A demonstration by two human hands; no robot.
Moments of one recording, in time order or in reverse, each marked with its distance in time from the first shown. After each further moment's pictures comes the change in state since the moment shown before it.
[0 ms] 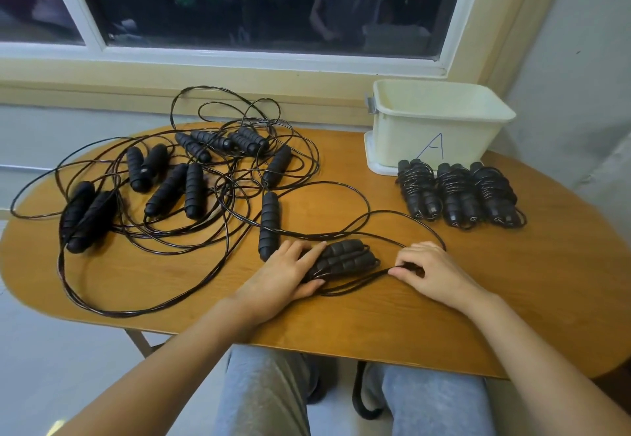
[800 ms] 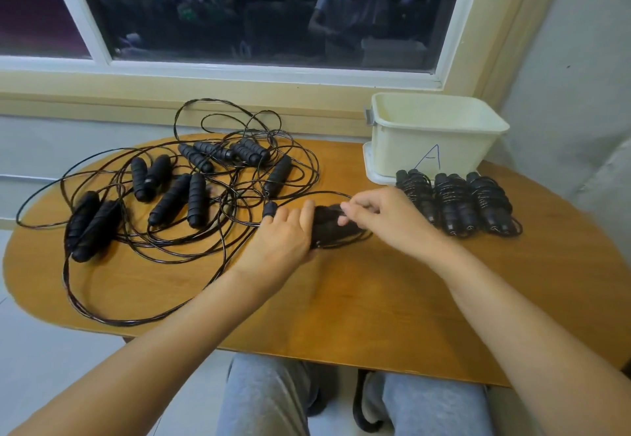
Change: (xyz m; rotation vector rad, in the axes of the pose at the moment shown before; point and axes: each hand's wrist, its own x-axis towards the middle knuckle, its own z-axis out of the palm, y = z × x) left_hand 0.023 0.033 -0.064 0.510 0.176 -0.139; right_hand 0.050 -0.131 -0.071 0.365 0.129 0.016
